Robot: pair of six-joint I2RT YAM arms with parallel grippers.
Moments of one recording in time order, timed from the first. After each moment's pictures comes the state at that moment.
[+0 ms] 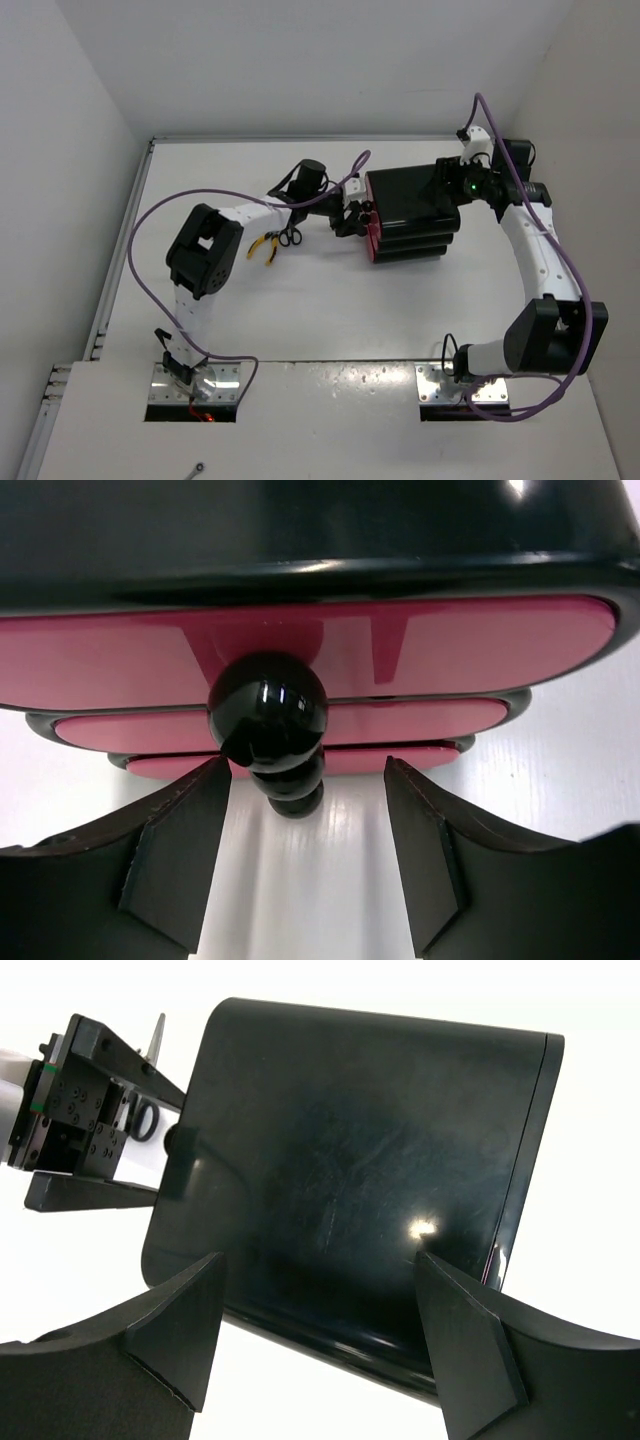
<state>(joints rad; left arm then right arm) -0.57 2.07 1.43 0.13 0.81 0.42 -0.10 1.39 1.22 -0.53 -0.56 -0.10</state>
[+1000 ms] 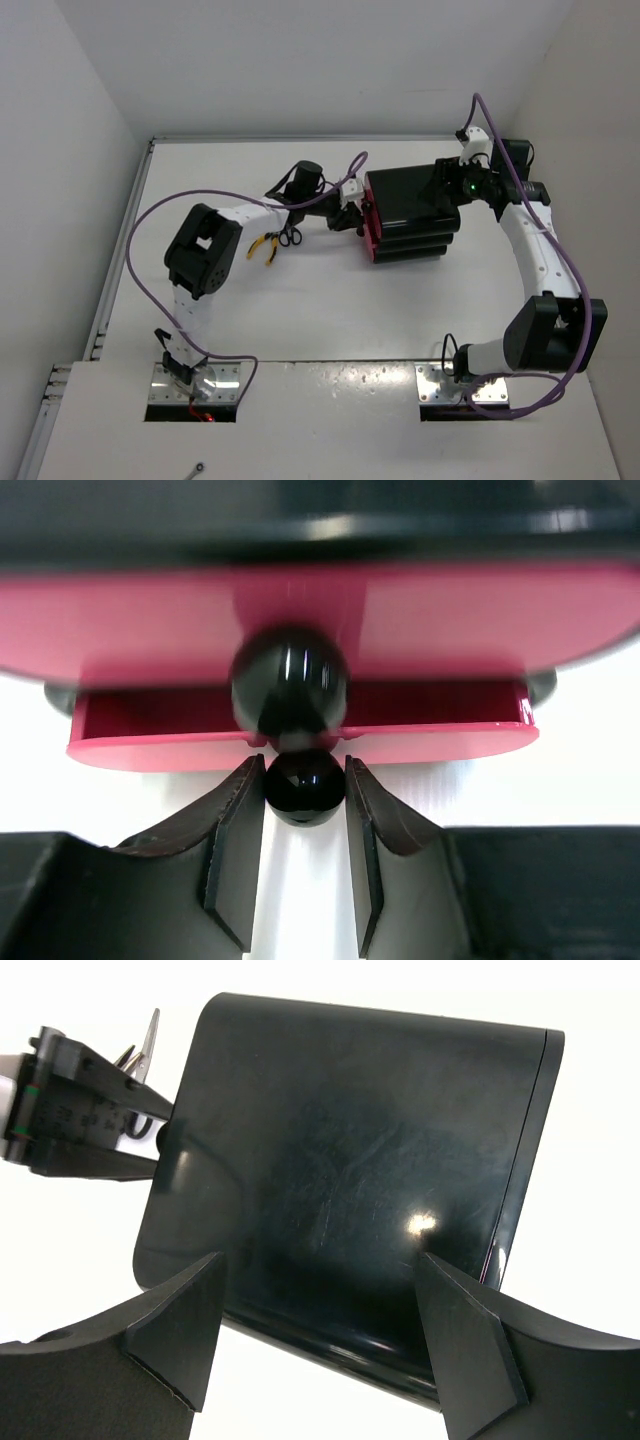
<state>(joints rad) -0.56 2.08 1.42 0.17 0.78 0.42 -0.10 1.40 1.22 -0.53 -0.56 -0.11</state>
